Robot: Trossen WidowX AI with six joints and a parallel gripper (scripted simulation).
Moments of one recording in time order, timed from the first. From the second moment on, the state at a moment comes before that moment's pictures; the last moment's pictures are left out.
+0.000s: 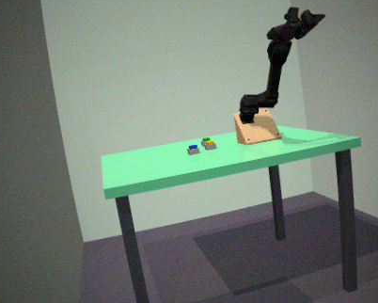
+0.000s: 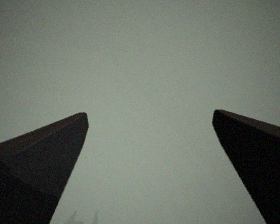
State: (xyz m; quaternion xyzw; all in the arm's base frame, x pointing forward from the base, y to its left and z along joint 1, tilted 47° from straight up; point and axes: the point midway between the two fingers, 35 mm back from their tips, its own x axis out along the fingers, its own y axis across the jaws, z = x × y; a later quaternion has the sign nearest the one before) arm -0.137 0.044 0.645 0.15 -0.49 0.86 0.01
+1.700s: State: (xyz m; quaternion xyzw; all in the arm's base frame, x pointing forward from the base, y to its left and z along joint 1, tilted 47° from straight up) arm 0.342 -0.149 0.146 0.04 -0.54 -0.13 -0.83
